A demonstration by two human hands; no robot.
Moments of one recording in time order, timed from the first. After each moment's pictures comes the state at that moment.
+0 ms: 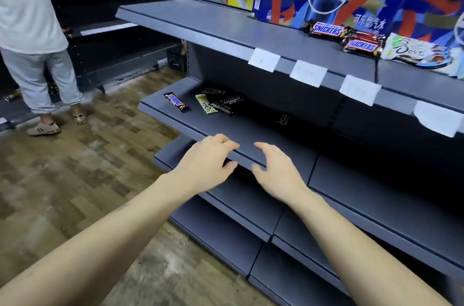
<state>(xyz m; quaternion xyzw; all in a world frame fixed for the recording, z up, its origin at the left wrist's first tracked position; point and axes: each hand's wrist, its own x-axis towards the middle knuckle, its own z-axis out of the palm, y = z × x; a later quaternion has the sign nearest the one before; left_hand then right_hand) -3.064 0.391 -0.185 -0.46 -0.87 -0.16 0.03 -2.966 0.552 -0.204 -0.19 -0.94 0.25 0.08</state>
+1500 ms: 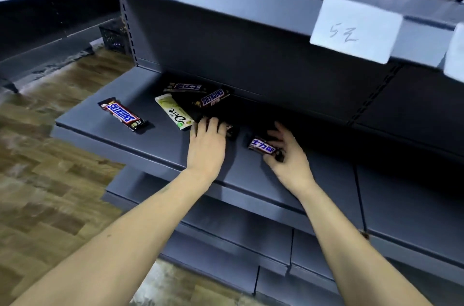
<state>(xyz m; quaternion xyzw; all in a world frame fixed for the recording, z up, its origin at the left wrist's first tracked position) -3.295 0.556 -0.344 -0.42 -0.89 -0.09 0.15 -3.139 0.683 -0.344 -0.28 -0.82 0.43 0.25</state>
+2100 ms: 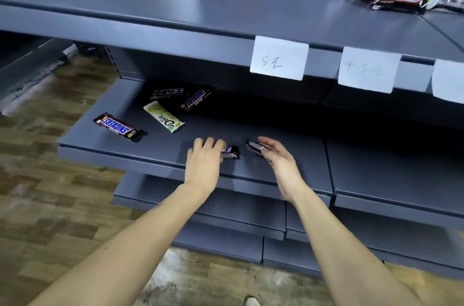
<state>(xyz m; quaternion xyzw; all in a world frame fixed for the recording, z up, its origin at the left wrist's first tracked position) -3.251 0.521 -0.326 -0.48 -0.86 -0.14 0.04 -3.095 0.637 -0.319 -0.38 -0.62 0.64 0.25</state>
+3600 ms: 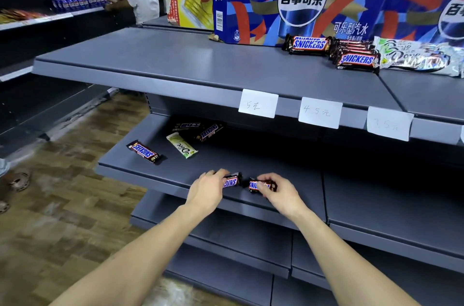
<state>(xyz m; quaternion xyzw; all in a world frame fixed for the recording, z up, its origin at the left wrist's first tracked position) -3.233 0.497 -0.292 -0.46 -0.87 -0.18 -0.04 -3.066 0.639 -0.293 -0.36 -0.79 0.49 0.14</state>
